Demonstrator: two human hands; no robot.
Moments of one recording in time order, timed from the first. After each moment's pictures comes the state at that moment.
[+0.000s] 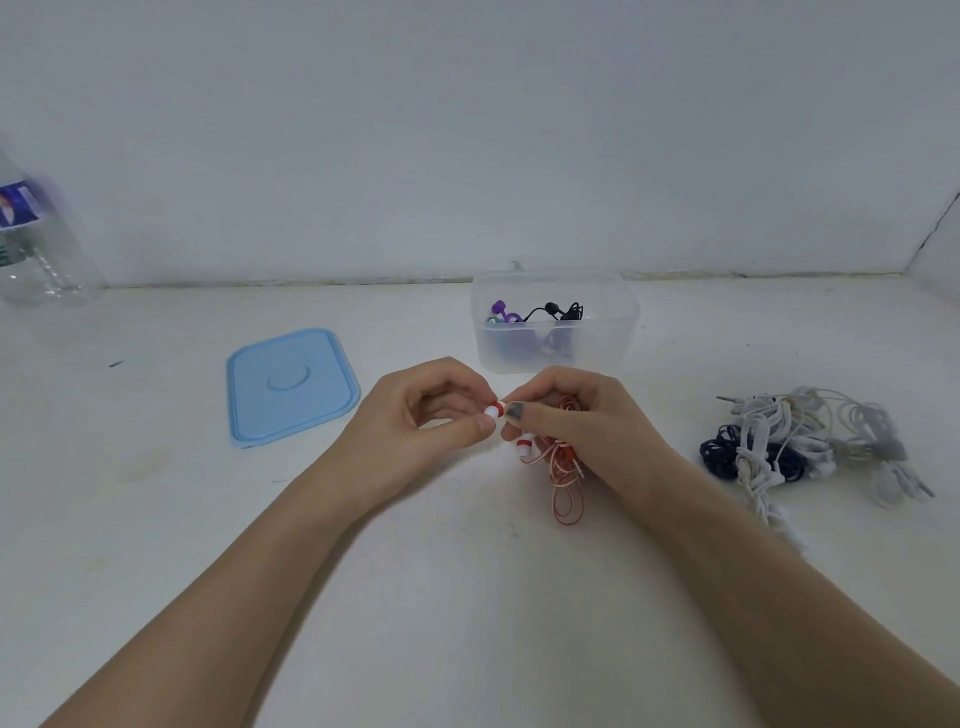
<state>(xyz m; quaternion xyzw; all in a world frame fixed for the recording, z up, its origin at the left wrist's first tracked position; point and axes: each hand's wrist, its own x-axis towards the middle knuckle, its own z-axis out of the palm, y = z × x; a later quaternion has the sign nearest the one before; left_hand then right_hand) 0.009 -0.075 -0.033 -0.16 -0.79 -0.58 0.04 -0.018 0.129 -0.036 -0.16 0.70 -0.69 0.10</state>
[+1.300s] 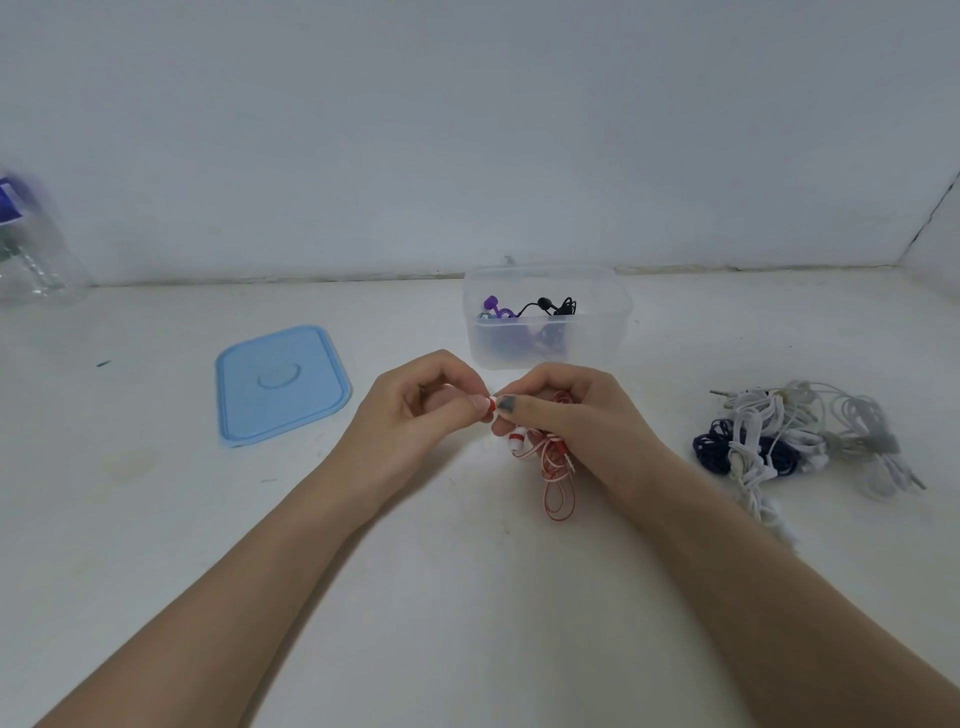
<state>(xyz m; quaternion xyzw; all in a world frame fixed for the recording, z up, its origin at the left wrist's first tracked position) 0.010 -0.062 -0.034 -0.14 -0.77 -0.62 0.06 -0.012 0.127 -0.030 -0.14 0.70 -0.69 0.10</state>
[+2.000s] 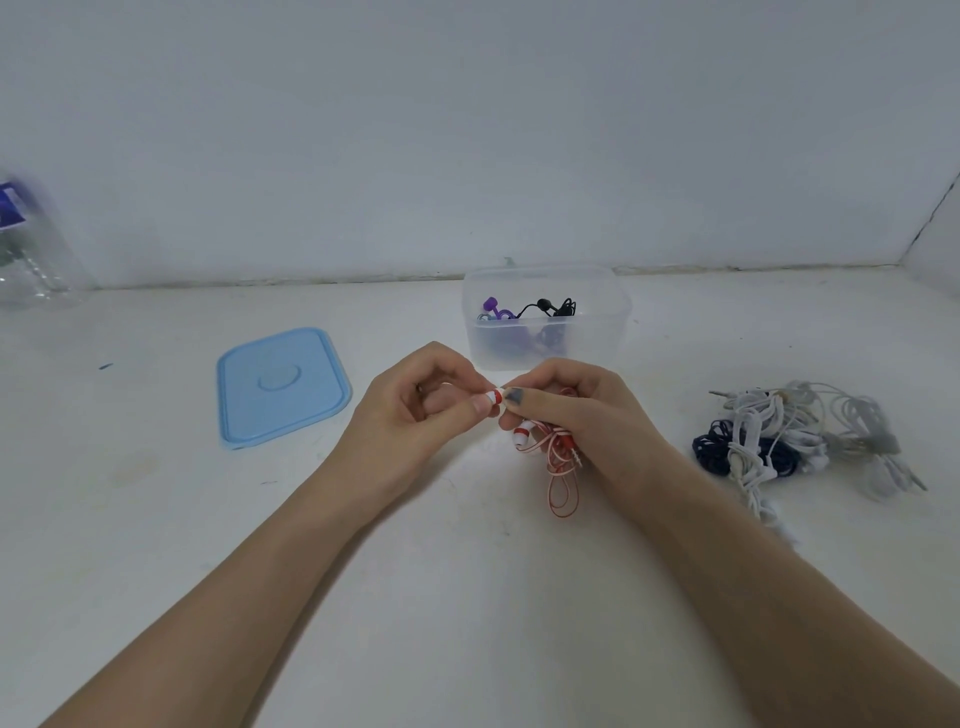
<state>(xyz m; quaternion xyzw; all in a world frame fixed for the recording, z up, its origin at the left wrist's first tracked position) 0.013 -0.058 -0.035 -0.15 -0.75 -0.64 0.08 -0.014 0.130 -0.029 -0.12 0.67 -0.72 0.11</state>
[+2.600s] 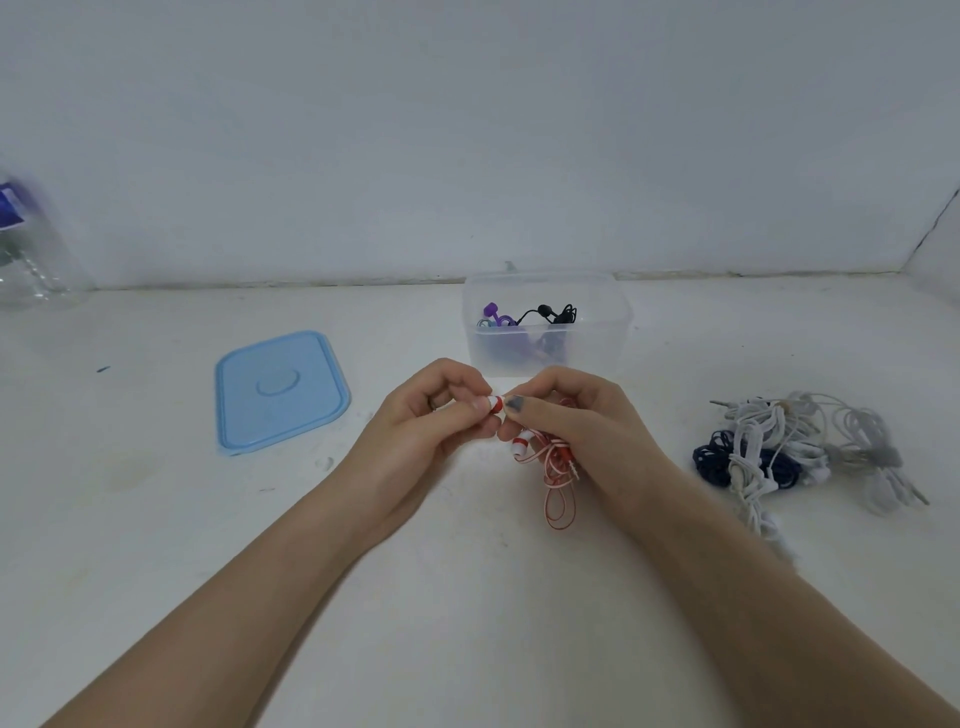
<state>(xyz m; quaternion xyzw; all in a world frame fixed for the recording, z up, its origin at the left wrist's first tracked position) 0.002 -0.053 -0.043 -0.07 -0.63 -0.77 -0.02 -0.016 0.129 -0.032 -0.12 0.66 -0.73 0.10</state>
